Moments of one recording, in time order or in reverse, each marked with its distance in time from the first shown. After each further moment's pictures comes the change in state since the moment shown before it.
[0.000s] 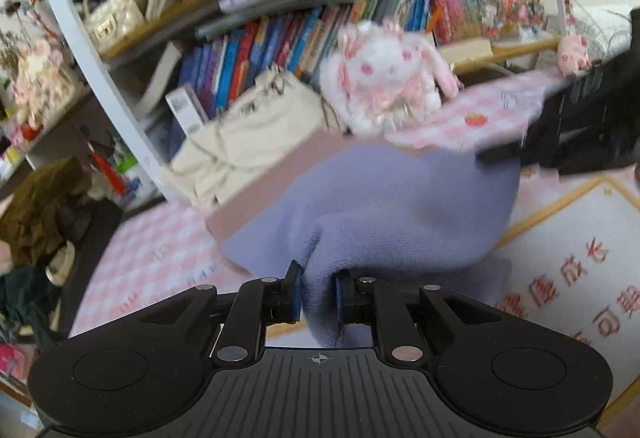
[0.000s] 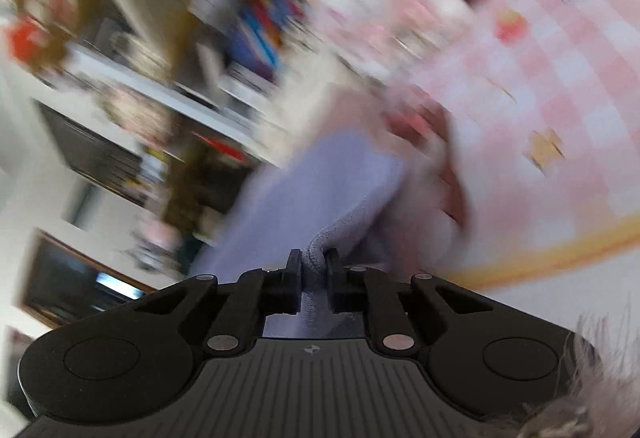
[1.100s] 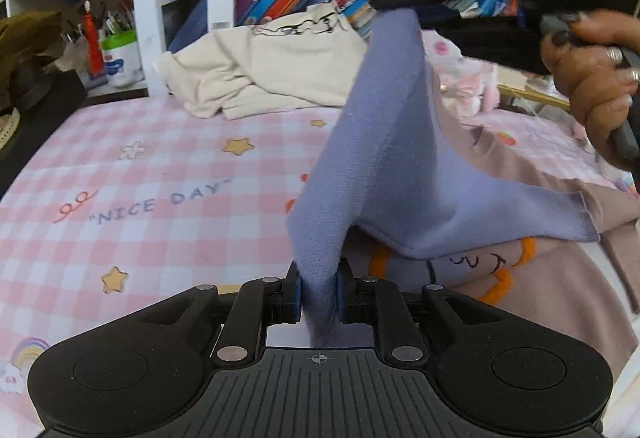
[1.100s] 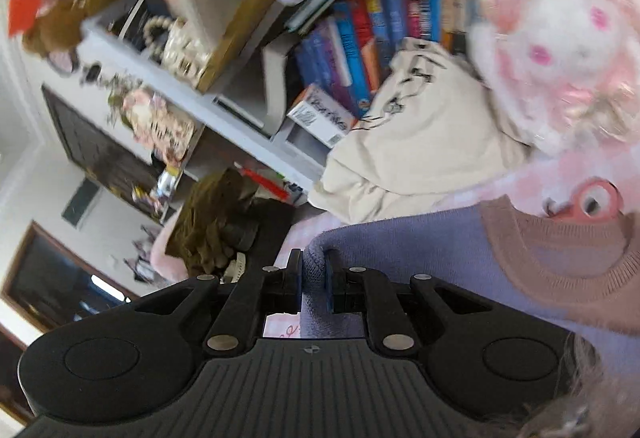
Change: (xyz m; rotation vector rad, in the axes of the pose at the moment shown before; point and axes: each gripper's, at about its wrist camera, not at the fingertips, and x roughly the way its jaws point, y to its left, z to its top) left arm 0.090 0.121 -0.057 -0.340 0.115 -0.255; right arm 0.198 0.109 0.048 -0.168 0.017 -0.101
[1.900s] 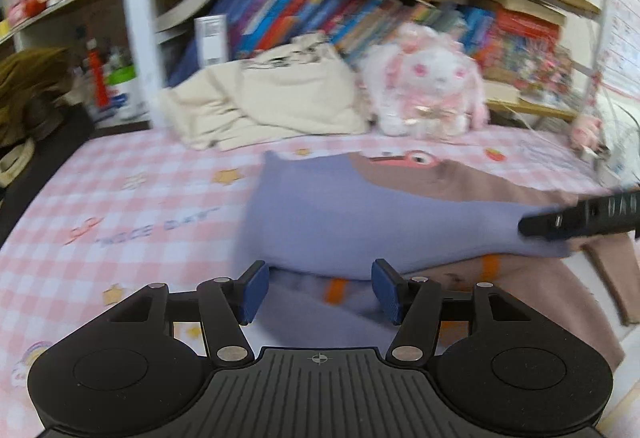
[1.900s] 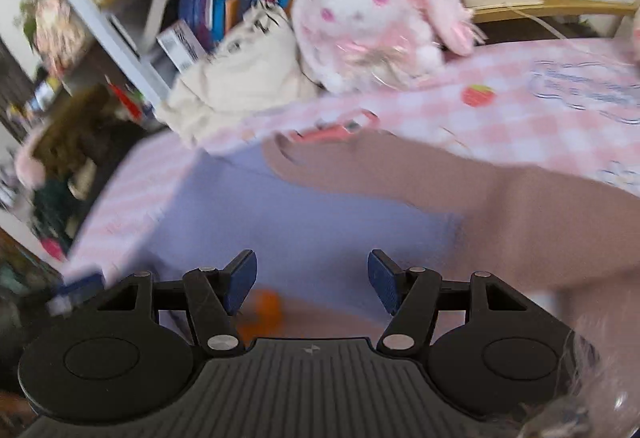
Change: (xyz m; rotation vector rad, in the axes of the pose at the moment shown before) left arm -0.031 -0.062 0.000 0.052 -0.077 0.043; right arm -0.147 -0.054 -0.104 -0.203 0.090 -0.491
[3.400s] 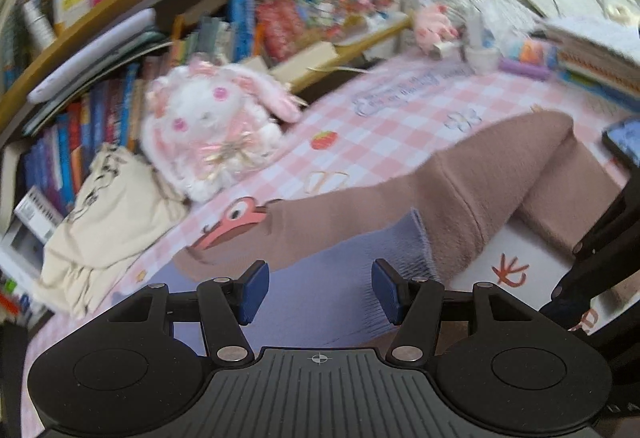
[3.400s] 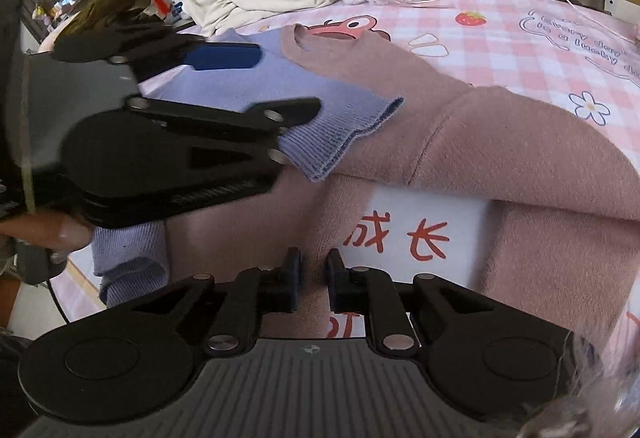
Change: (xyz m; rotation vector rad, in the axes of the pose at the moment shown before) left arm 0.050 -0.184 0.002 0.625 -0.033 -0.098; right arm -0.035 -0.028 -0.062 -0.161 0.199 0.053
